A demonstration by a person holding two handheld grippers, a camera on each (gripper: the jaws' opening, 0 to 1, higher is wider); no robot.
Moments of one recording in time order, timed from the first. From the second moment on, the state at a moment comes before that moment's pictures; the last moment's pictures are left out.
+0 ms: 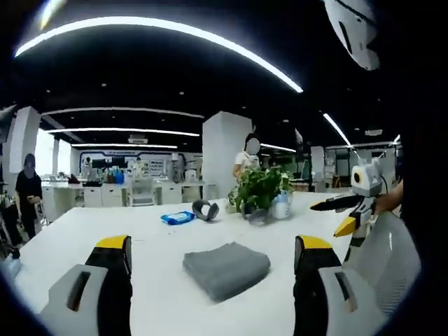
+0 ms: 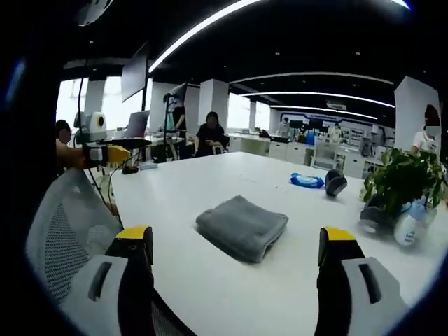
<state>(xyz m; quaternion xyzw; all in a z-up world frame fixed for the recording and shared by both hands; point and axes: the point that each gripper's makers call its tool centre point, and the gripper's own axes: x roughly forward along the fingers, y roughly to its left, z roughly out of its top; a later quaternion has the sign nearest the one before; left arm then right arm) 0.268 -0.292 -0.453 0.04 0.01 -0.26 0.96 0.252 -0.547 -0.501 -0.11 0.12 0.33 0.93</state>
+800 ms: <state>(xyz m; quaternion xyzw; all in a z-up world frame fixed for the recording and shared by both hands) 0.266 -0.295 -0.493 0.09 0.09 -0.29 0.95 0.245 -0.542 -0.511 -0.15 0.12 0.34 0.92</state>
